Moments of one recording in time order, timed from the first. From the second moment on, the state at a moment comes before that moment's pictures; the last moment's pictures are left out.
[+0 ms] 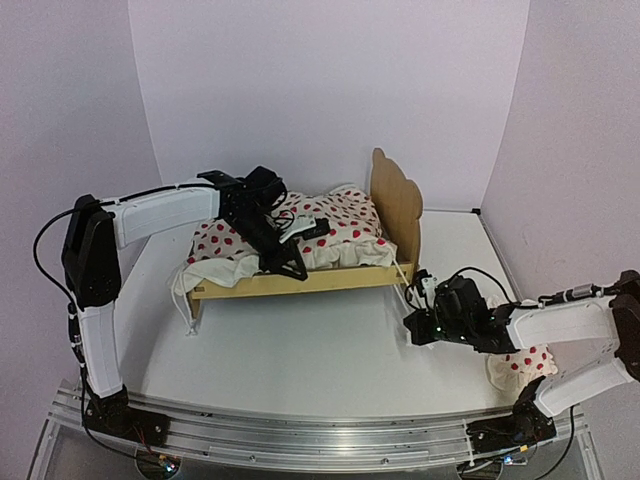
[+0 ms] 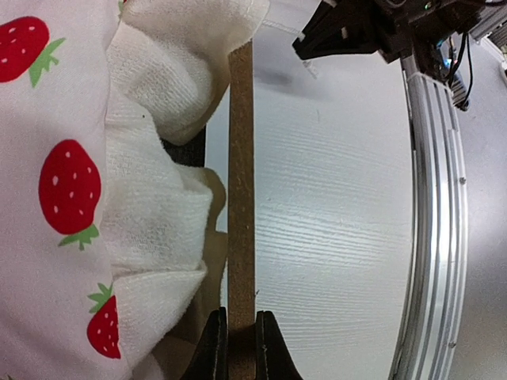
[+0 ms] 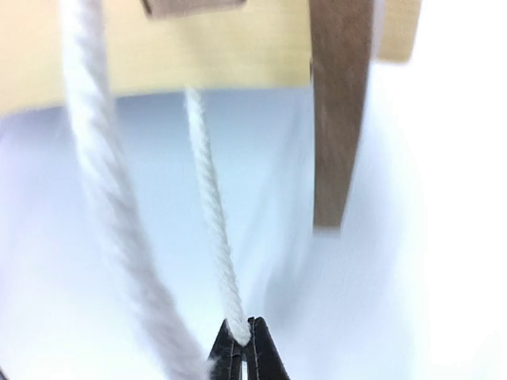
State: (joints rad) left arm -0.70 1.95 1.73 -0.88 0.59 0.55; right arm 0.73 1.32 0.45 0.13 0.12 0.42
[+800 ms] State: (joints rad) left arm -0.66 1.92 1.43 -0.67 0.52 0.85; right arm 0.74 1.48 0.76 -0.34 -0.35 0.47
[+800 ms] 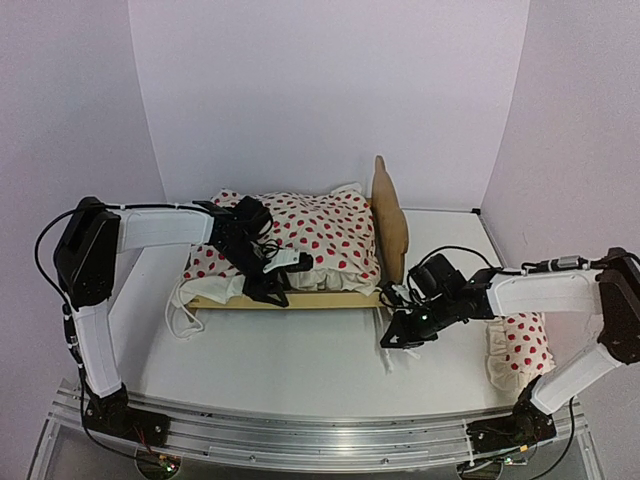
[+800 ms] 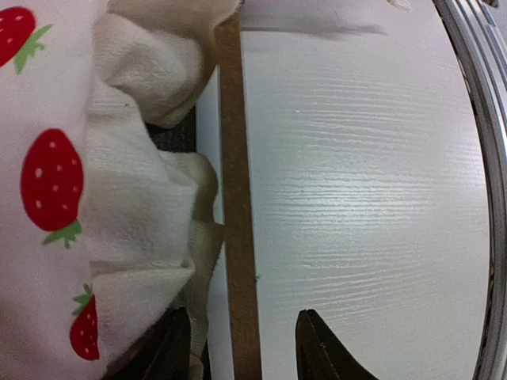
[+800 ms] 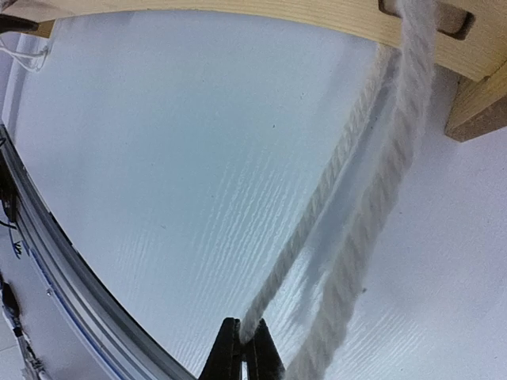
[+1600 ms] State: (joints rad) left arm -0.74 1.67 1.19 -0.33 0.82 0.83; right arm 0.77 1.54 0.82 -0.65 -0.17 0.76
